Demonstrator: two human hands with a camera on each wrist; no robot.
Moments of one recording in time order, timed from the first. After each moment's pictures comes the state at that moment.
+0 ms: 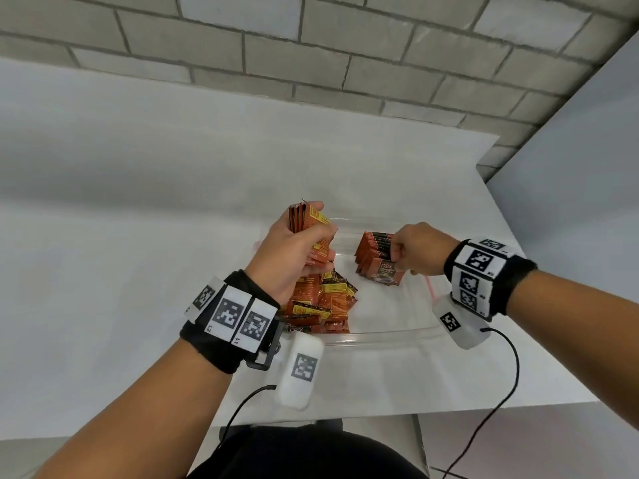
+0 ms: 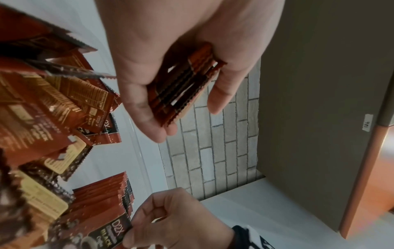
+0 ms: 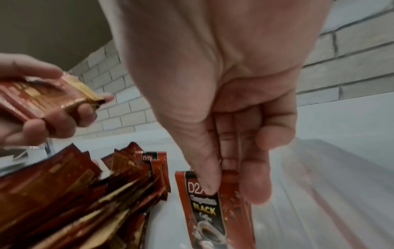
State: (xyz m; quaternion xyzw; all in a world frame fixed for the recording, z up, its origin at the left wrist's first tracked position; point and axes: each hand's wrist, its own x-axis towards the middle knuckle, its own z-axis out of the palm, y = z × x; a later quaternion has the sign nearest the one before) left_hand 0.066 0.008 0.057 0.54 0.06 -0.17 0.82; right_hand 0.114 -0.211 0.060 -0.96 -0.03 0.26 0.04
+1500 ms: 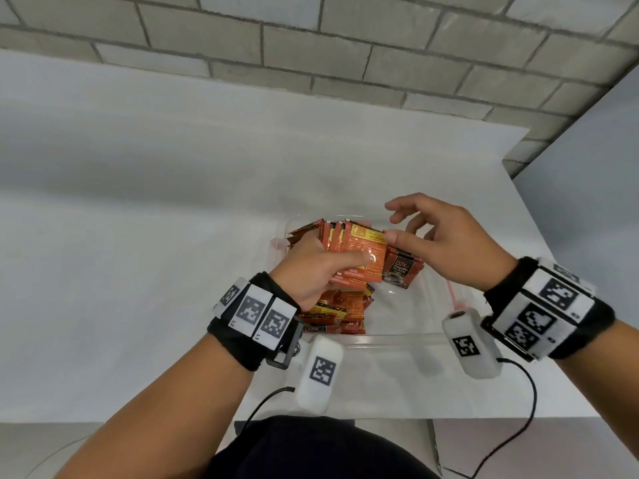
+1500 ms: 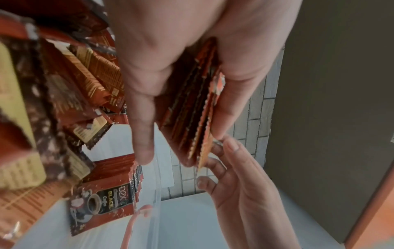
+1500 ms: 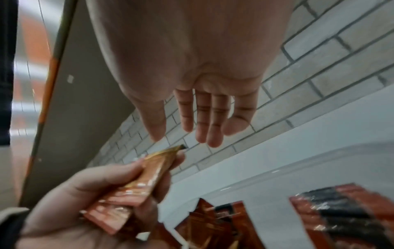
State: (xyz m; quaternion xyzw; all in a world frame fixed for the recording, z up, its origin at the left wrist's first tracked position) left_hand 0.062 0.003 0.048 0.55 0.00 -0.26 0.79; right_hand 0.081 -0.192 0.092 -0.93 -0.13 0.05 0.35
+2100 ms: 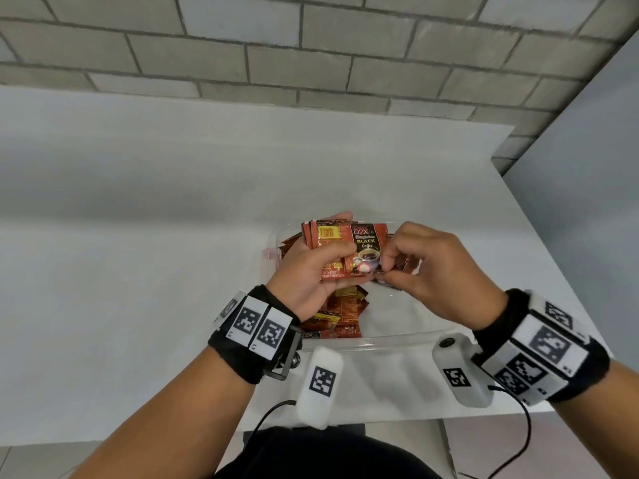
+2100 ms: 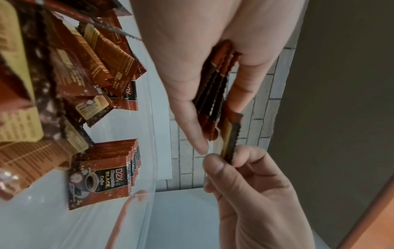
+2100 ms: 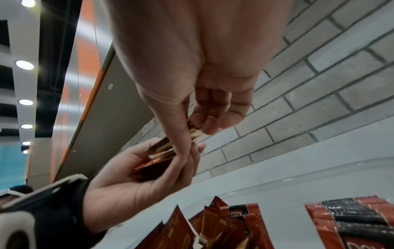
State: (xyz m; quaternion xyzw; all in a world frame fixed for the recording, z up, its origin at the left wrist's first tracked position) left_hand 0.059 -0.009 0.051 0.43 0.03 -0.23 0.87; right_hand 0.045 -0.192 0.080 -0.91 -0.24 -0.03 0.33
